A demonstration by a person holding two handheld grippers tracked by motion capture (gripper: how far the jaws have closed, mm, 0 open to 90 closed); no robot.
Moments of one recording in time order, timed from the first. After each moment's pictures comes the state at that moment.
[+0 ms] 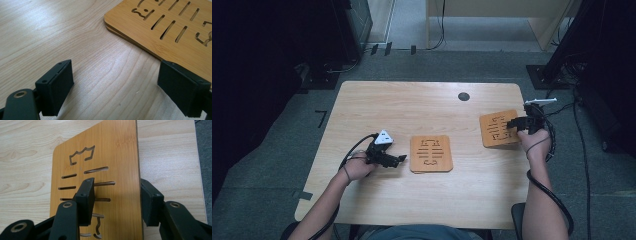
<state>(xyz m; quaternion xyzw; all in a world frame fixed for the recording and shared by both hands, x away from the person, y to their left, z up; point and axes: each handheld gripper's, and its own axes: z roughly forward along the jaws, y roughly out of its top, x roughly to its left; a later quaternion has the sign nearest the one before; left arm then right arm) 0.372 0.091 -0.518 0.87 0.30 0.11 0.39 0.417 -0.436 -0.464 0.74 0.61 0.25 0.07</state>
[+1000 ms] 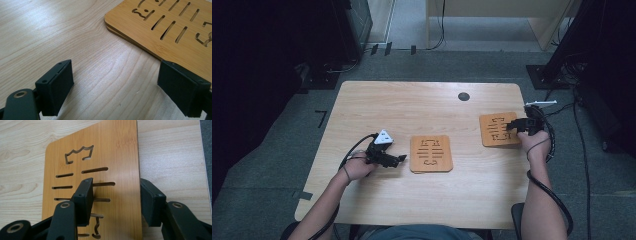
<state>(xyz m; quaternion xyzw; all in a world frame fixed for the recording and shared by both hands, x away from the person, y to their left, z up) 0.372 0.091 -0.518 0.86 0.30 0.11 0.39 0.420 -0.443 -0.478 0.75 0.61 0.26 0.05</state>
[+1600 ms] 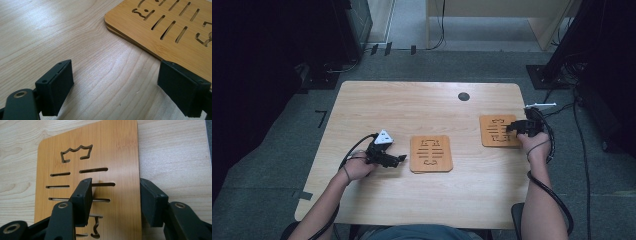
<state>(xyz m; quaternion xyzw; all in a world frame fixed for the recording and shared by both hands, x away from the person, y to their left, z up) 0.372 0.091 -0.518 0.87 0.30 0.11 0.39 0.421 -0.446 -0.488 0.76 0.60 0.25 0.04</state>
